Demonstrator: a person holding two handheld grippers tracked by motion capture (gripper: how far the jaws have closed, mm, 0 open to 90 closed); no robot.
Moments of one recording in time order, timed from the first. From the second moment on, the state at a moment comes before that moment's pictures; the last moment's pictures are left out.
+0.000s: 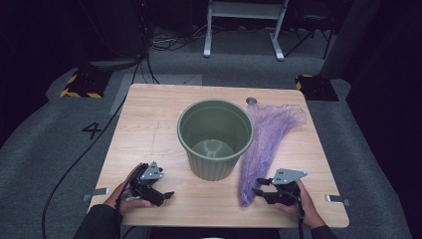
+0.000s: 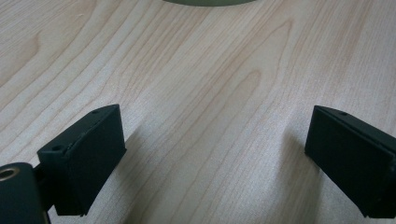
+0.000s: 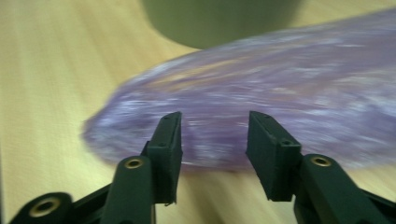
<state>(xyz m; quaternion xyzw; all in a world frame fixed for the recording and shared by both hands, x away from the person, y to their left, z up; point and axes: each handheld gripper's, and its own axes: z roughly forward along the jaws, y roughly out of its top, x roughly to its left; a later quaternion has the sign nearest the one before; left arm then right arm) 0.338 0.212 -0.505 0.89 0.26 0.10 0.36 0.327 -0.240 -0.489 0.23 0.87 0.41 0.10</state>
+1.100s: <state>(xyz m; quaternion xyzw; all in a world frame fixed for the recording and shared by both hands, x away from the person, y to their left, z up) 0.339 0.212 -0.505 0.89 0.26 0.10 0.36 0.329 -0.226 -0.442 0.20 0.84 0.46 0.18</state>
